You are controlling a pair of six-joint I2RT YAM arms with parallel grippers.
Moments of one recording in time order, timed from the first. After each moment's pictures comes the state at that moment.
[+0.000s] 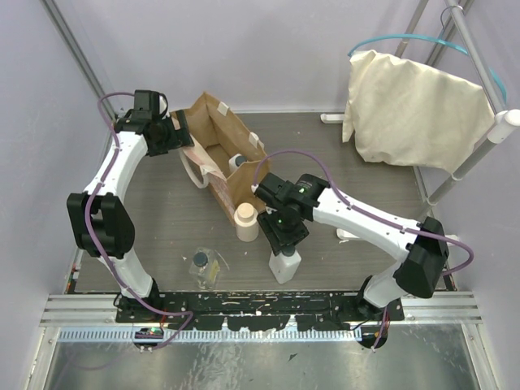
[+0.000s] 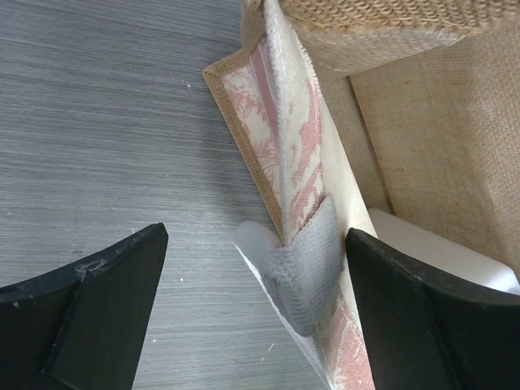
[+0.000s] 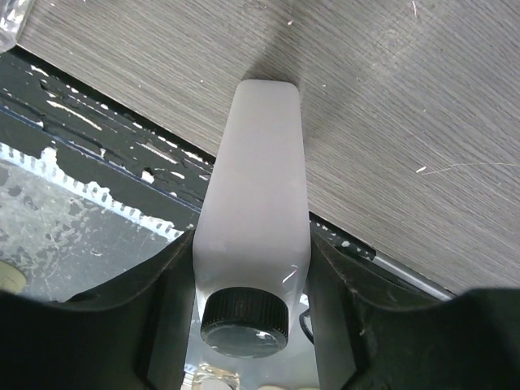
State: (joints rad) left arm -0.09 1.77 1.63 -0.72 0.07 -0.34; right arm 0.96 1.49 1.34 -1.18 -0.06 0.44
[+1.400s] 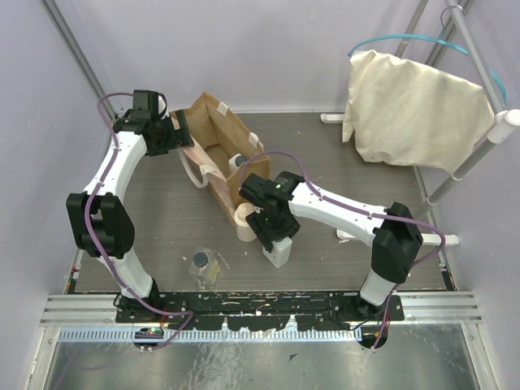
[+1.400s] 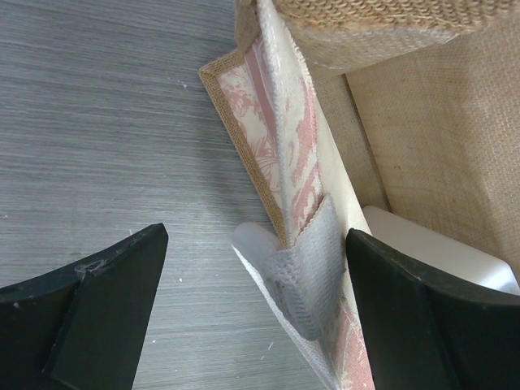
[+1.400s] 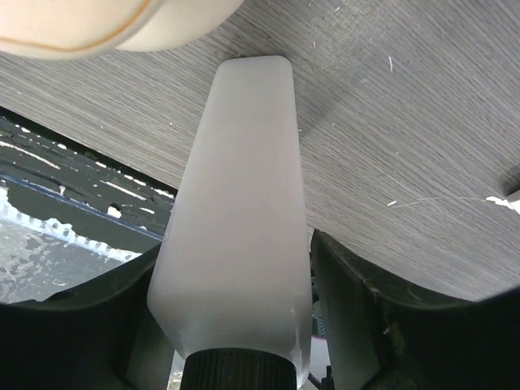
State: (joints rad) left arm -0.09 1.77 1.63 -0.72 0.10 -0.33; right arm 0.96 1.68 1.42 -1.17 0.01 0.37
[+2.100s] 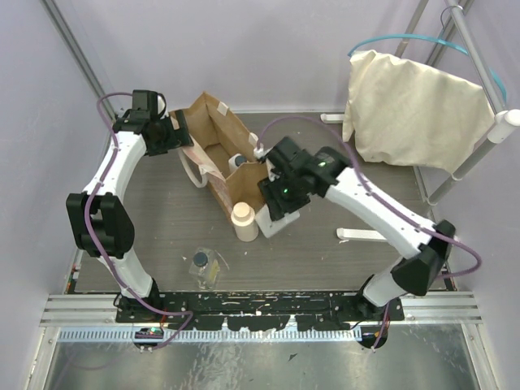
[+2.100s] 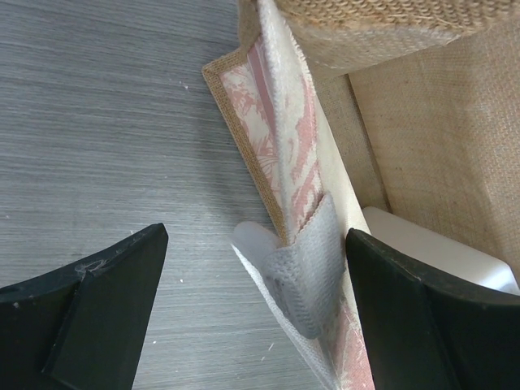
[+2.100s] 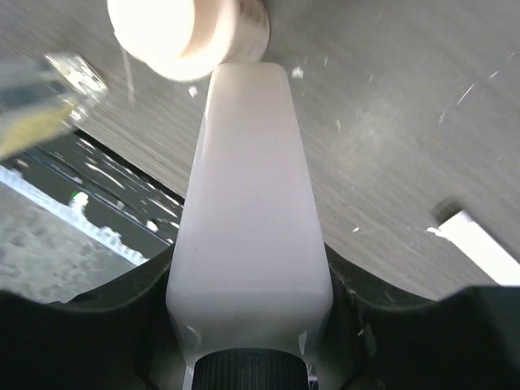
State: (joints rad) left arm -0.08 1.77 1.63 -0.72 0.10 -0.33; right arm 0.87 1.55 1.57 -1.21 -0.01 0.28
